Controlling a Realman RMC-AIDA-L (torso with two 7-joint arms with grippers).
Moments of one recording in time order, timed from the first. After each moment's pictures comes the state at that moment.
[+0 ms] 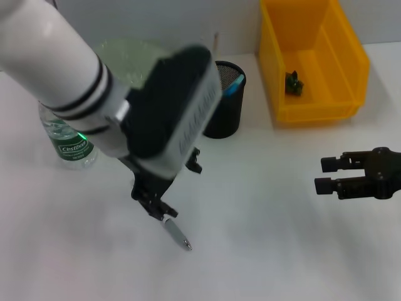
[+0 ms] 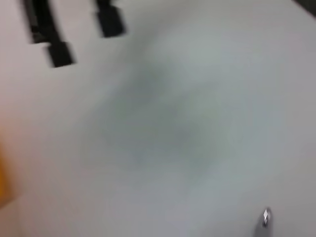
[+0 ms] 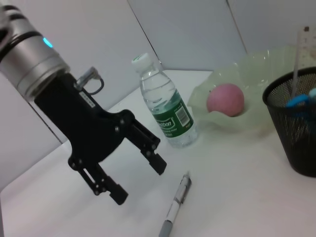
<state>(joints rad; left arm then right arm) -0.84 -2.07 1.63 1.32 2.43 1.61 -1.56 0.39 1.96 -0.71 -0.83 -2.02 -1.76 1.72</state>
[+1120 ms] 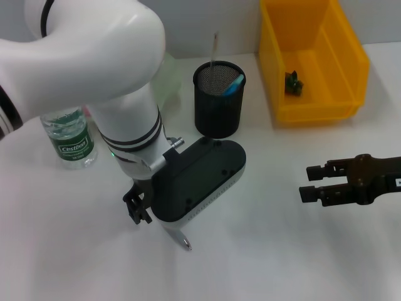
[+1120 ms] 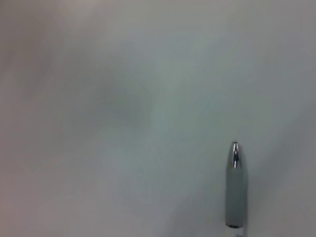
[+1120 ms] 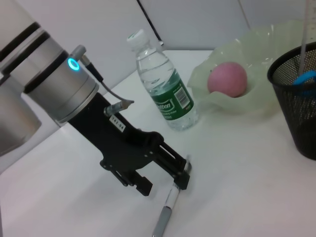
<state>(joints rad) -1.00 -2.08 1.94 1.05 2.53 1.43 -1.42 0.45 1.98 -0.72 -0.76 -2.09 -1.72 1.69</state>
